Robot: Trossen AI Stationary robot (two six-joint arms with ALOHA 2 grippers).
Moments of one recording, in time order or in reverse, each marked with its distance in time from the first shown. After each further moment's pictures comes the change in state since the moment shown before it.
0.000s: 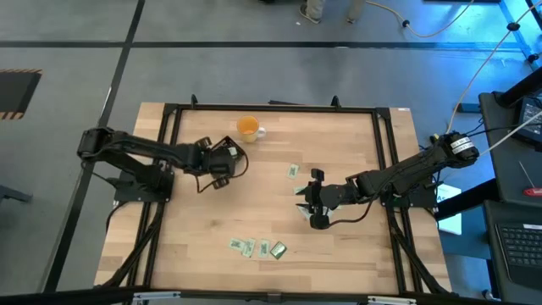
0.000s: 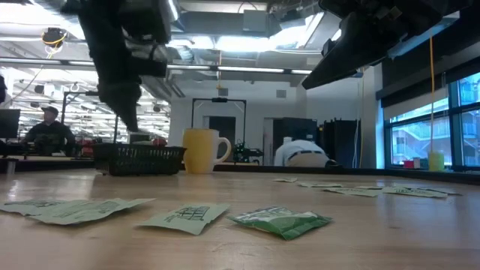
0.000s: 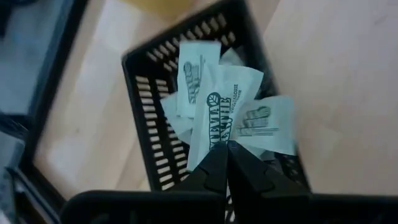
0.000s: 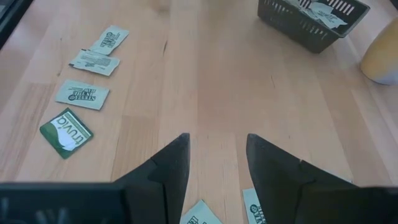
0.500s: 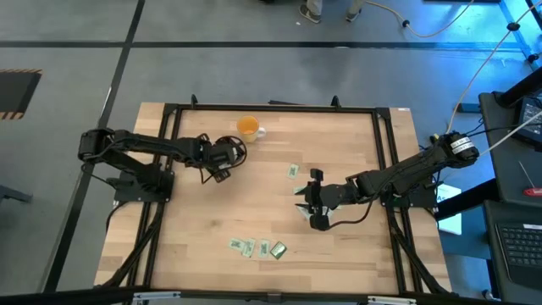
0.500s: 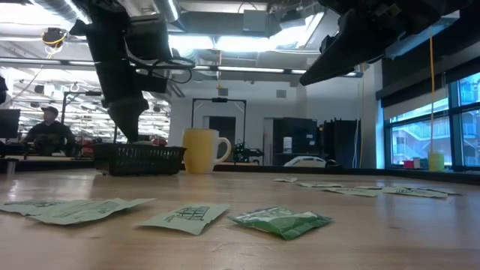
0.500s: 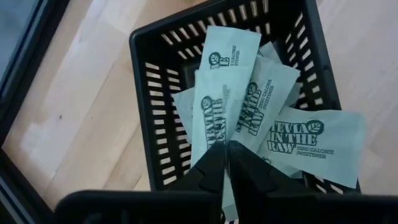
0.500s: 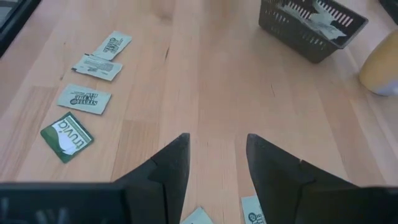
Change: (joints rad) left arm 0.147 0.000 -0.077 0.122 0.074 0.028; right arm 0.000 0.000 0.000 0.026 0.000 -0.031
